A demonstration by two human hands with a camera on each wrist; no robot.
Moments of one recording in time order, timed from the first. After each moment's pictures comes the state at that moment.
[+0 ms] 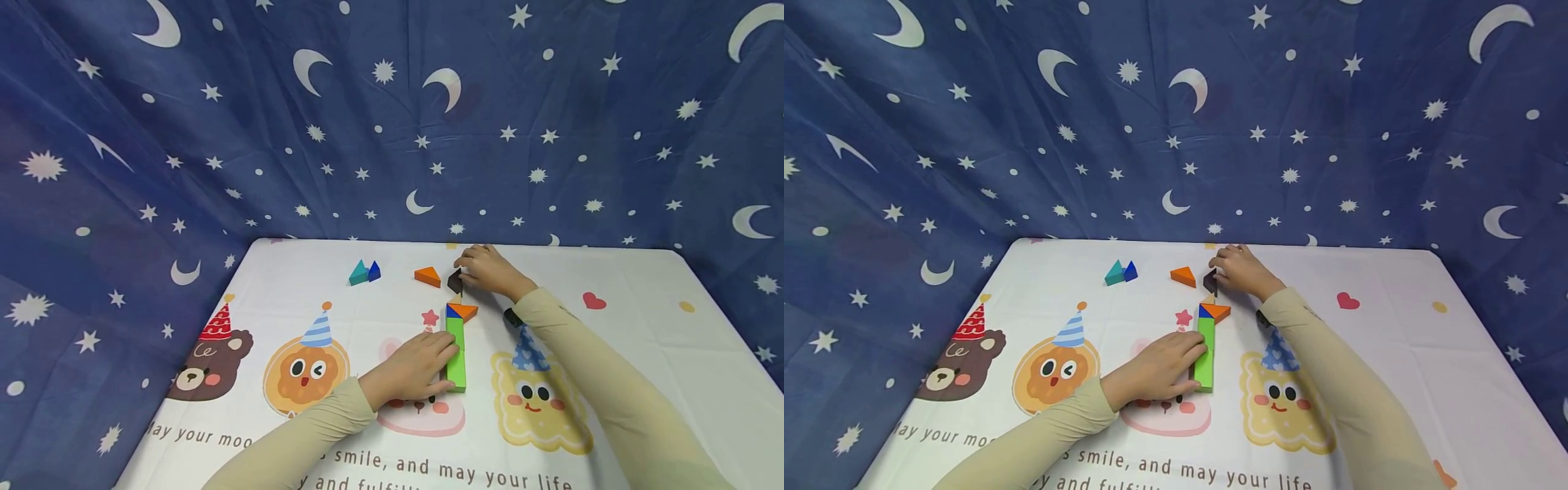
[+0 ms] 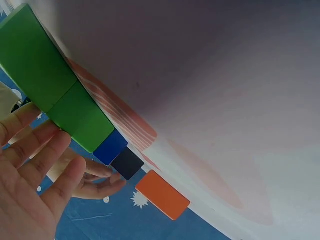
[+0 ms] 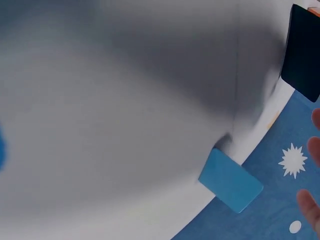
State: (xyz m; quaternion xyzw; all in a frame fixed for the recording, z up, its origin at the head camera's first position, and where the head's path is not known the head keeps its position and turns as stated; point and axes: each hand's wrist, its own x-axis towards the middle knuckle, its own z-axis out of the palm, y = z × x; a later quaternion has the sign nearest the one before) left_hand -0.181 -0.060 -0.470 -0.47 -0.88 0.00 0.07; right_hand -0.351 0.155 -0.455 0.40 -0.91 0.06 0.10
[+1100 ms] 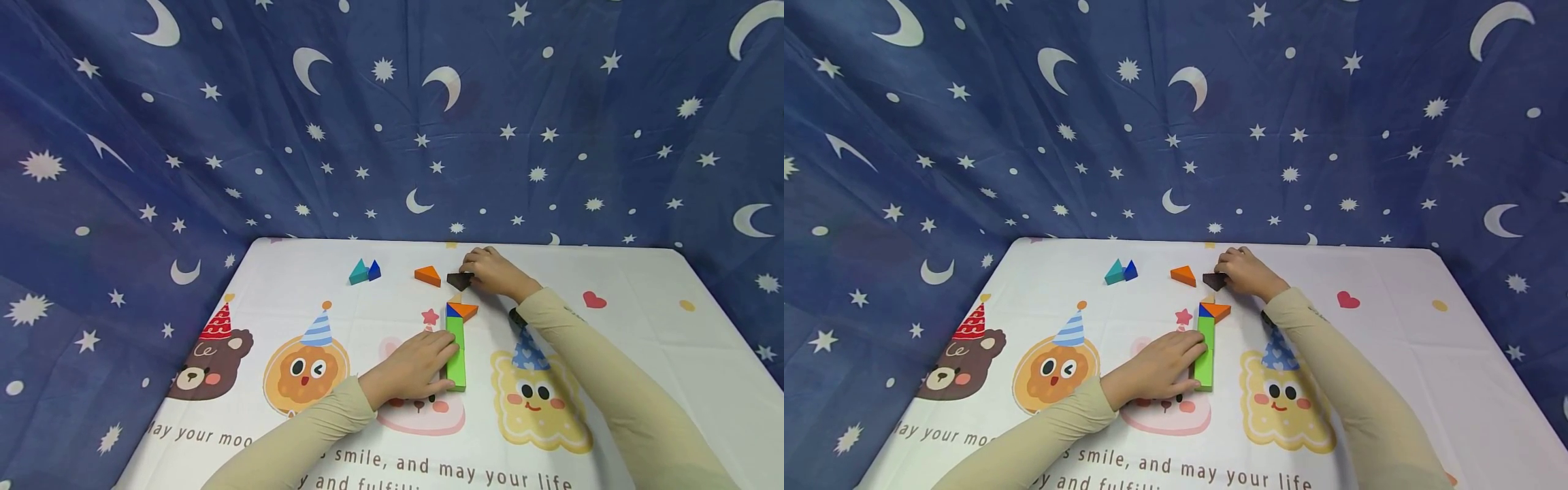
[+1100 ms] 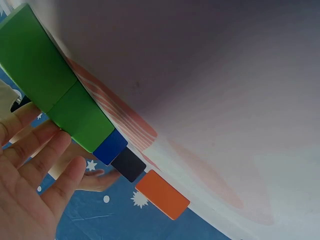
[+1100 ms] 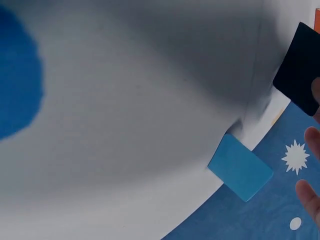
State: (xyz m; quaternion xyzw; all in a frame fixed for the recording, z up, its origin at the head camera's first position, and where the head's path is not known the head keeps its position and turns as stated) left_hand -0.182 -0.059 -0.472 -0.47 -0.88 -0.01 0.08; right_hand -0.347 0.163 -0.455 0.43 -0.90 0.03 0.09
